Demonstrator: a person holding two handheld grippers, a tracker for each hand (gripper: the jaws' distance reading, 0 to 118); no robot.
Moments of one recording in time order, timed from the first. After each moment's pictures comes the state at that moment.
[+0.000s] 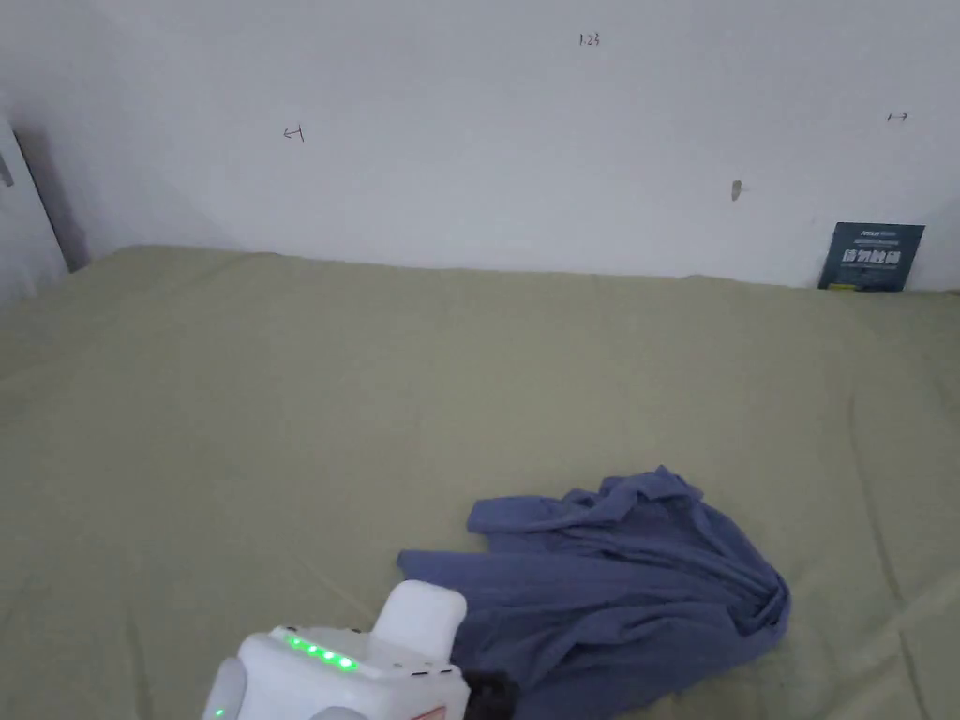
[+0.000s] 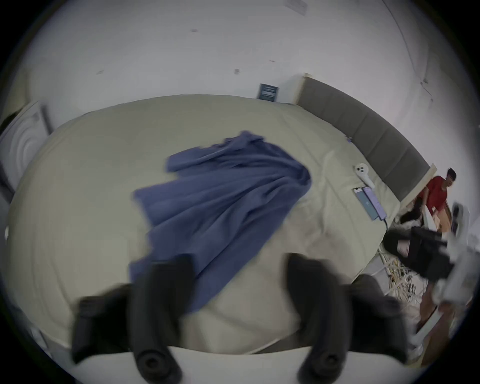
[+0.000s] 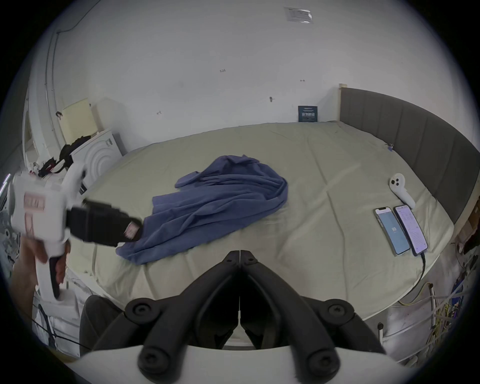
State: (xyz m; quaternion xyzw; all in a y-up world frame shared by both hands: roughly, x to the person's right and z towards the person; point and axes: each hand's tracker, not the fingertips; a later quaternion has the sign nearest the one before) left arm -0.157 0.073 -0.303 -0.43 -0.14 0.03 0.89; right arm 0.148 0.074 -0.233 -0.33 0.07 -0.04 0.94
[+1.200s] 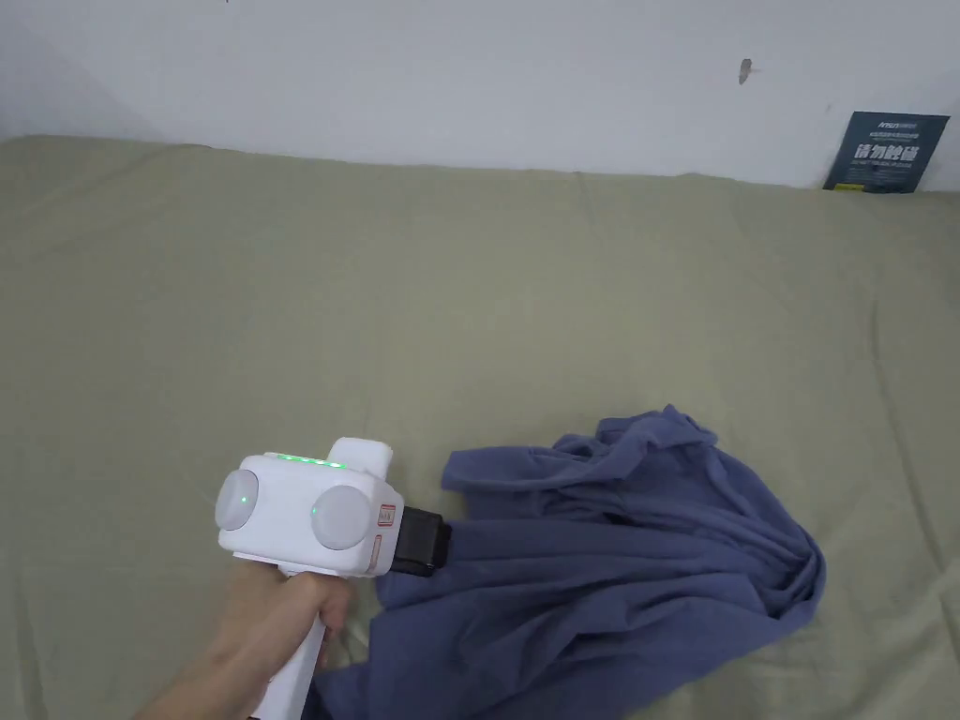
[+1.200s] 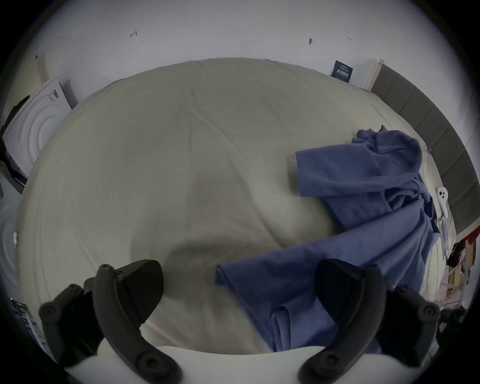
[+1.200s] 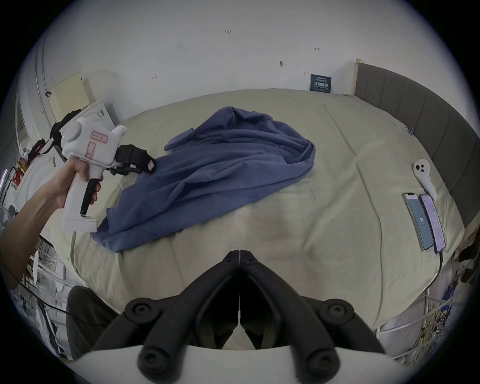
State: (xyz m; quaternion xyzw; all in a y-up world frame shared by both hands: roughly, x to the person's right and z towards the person) left arm -0.204 -0.042 -0.542 -0.51 -0.04 0.01 0.86; right arm 0.128 0.010 -0.297 -0.42 0.07 -0.02 0.90
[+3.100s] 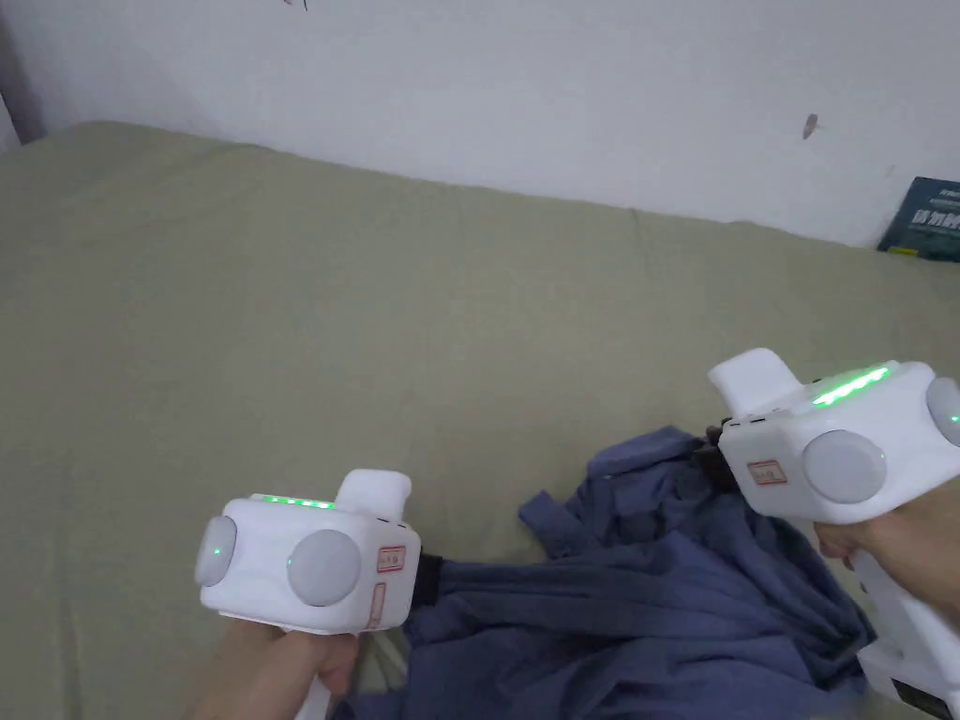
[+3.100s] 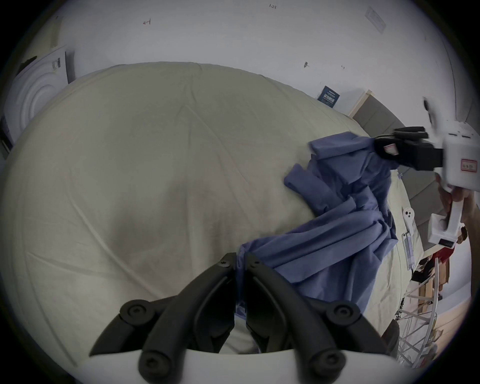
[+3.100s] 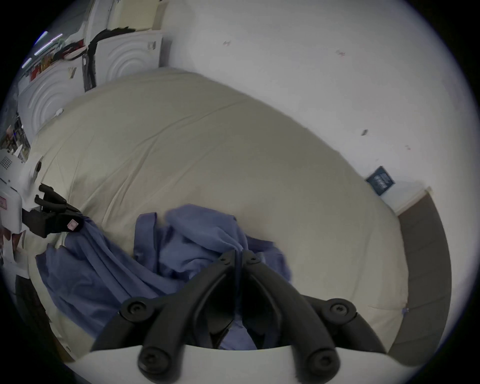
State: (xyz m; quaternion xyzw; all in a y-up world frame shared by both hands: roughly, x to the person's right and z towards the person) left arm -0.233 0.004 -0.482 -0.49 -0.07 0.09 0.86; right arm 0.087 0.096 -0.589 -0.38 0.19 0.26 0.87
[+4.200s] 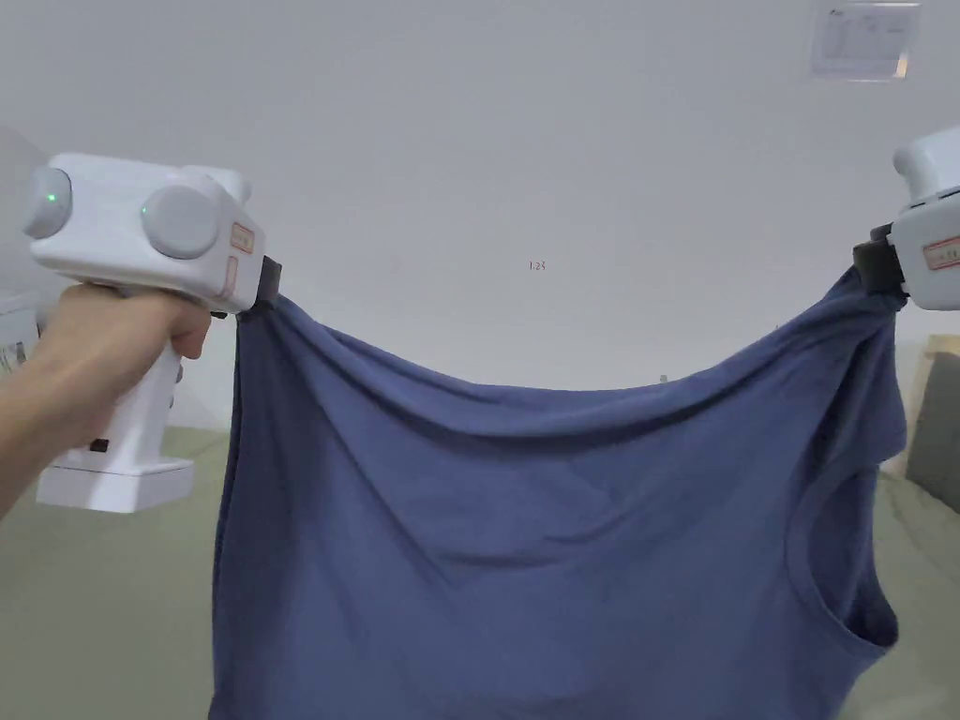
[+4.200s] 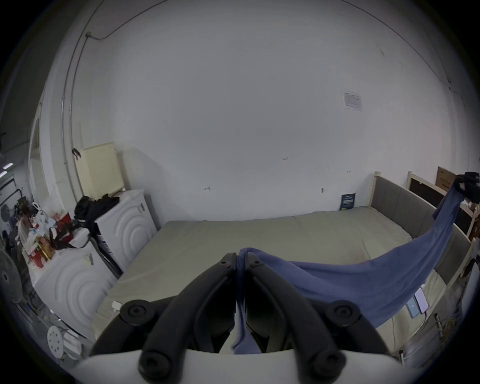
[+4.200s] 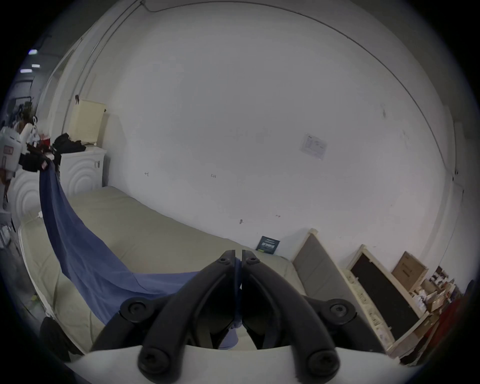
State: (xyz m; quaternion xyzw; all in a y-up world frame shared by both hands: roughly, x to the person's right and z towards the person) left arm -0.265 0.440 -0.361 -0.19 0.08 -0.04 0.98; right arm 0.232 0.462 -0.369 -0.10 0.02 0.19 0.98
